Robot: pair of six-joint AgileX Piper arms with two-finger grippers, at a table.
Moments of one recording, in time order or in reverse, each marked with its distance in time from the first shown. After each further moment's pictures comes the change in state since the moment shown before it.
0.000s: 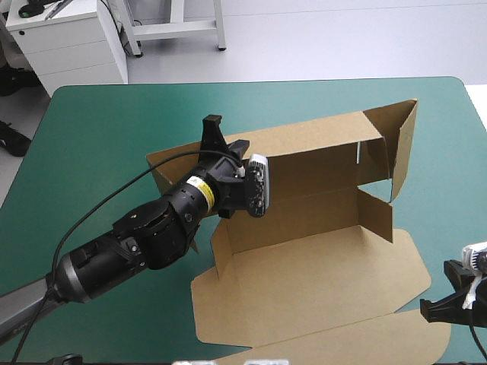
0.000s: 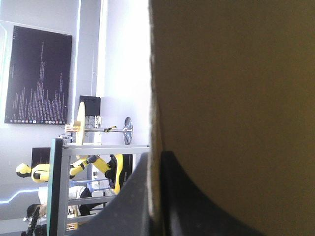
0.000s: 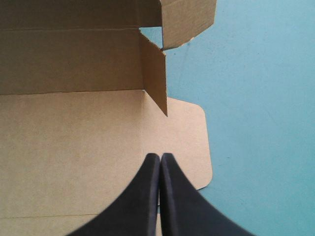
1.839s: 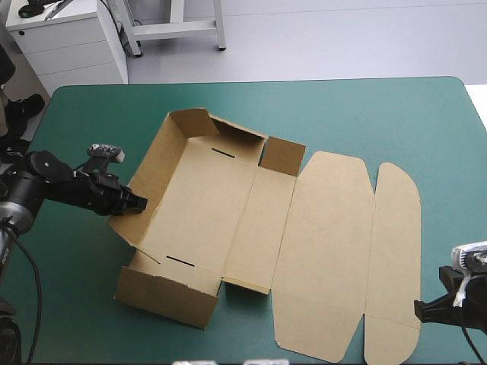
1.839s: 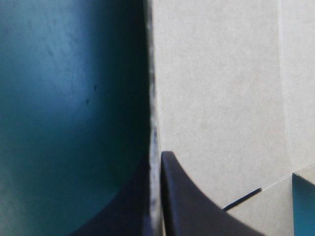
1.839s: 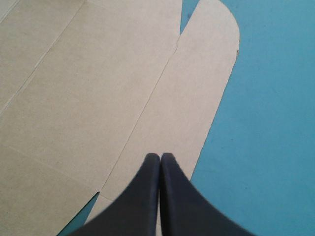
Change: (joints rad) left arm 1.114 0.106 0.112 -1.528 0.555 0.367; right arm 0.000 0.001 0.059 -0.004 0.003 0.017
